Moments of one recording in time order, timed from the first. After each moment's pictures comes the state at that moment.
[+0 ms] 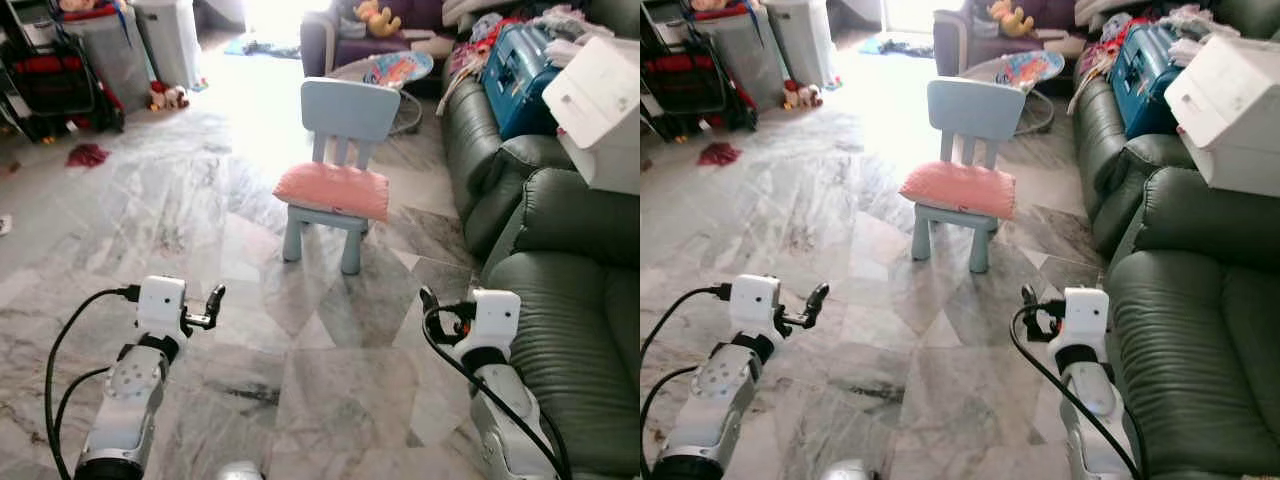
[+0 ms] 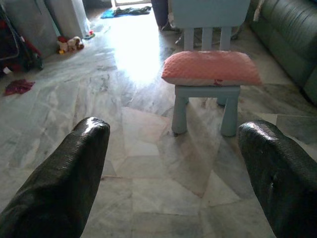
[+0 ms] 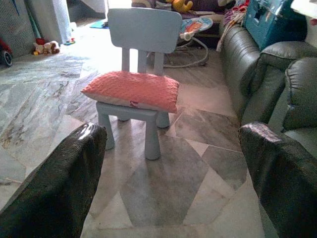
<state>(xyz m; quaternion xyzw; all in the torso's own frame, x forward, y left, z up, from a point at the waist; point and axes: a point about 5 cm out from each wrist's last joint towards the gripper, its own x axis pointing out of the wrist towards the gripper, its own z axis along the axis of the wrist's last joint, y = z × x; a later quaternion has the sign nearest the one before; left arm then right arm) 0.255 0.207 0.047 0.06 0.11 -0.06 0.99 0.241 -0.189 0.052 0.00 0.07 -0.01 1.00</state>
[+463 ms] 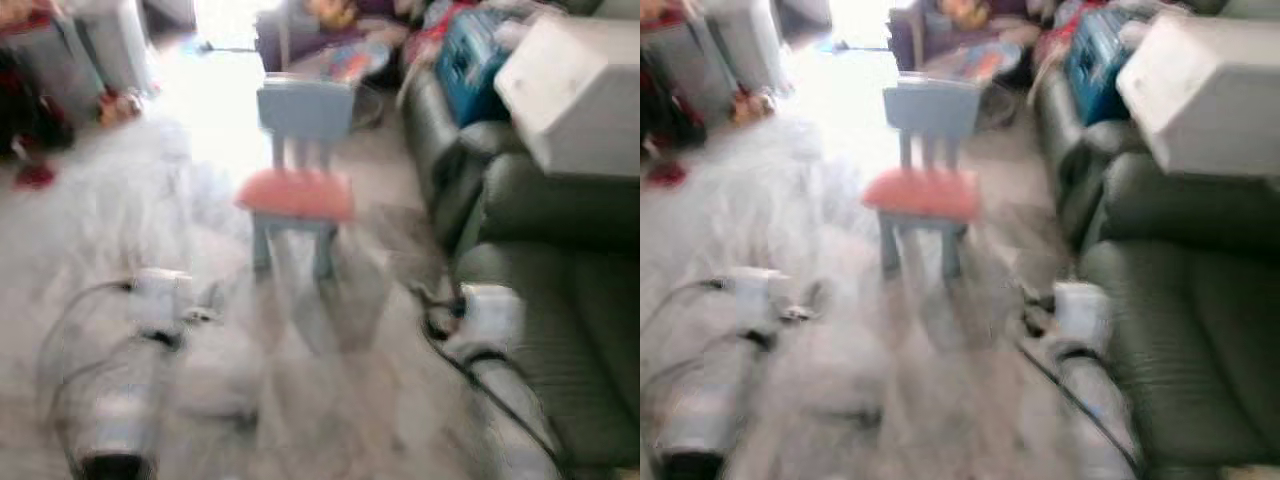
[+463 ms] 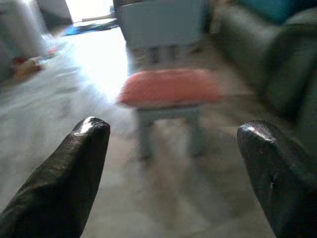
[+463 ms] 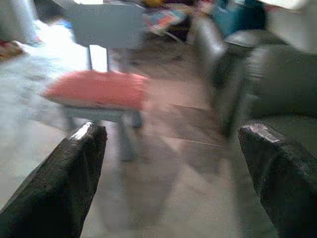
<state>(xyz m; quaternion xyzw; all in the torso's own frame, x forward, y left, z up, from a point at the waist) 0.261 0.185 0.051 0.04 0.10 -0.09 0.99 0.236 -0.199 0.048 -0.01 0.09 -0.02 1.00</state>
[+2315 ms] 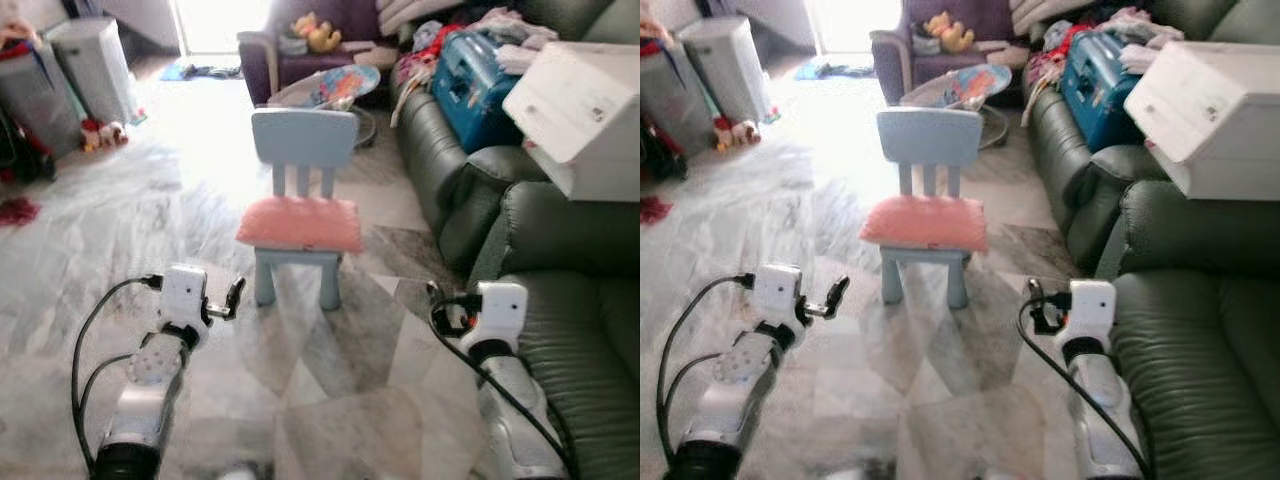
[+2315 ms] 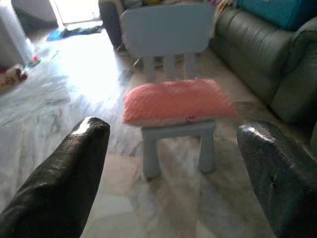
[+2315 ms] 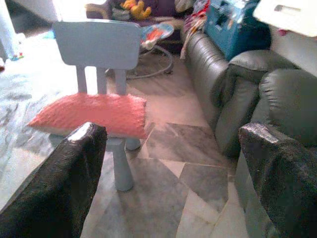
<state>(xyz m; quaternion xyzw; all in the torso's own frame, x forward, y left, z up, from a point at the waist) 0.265 0.191 0.049 0.05 0.11 -0.08 0.99 0.245 -0.191 0.053 0.00 0.08 -0.01 1.00</state>
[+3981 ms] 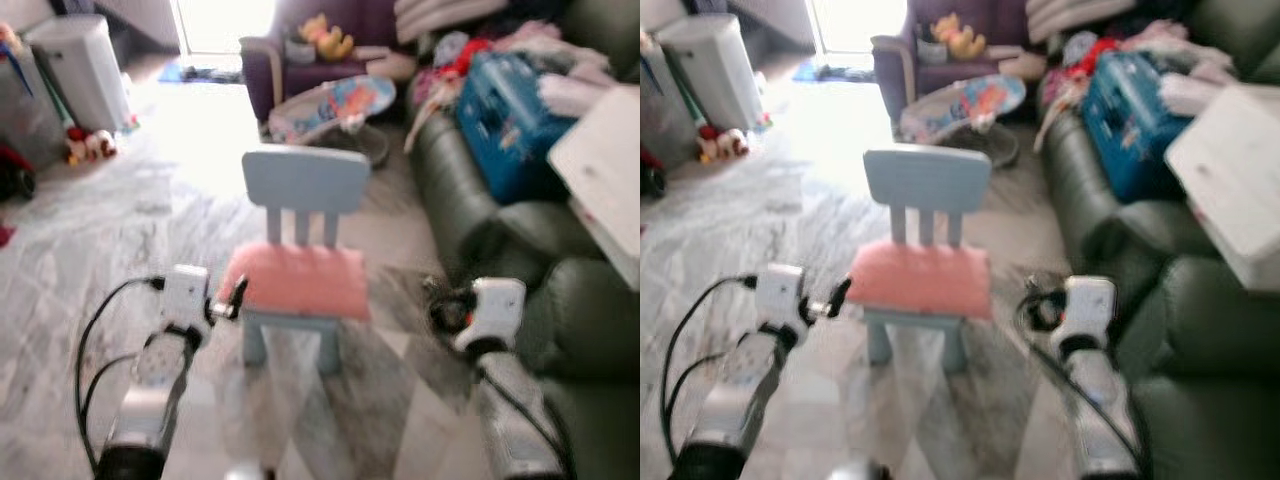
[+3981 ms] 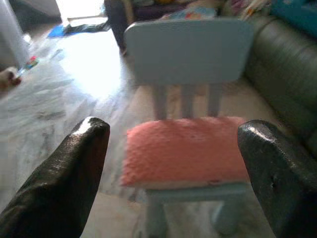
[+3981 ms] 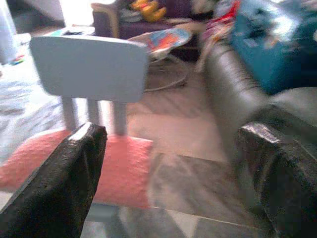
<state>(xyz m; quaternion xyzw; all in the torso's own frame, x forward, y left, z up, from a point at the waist) 0.266 0.186 0.049 0.04 0.10 -0.08 0.99 0.251 -0.182 0.057 0.00 0.07 0.00 1.00</state>
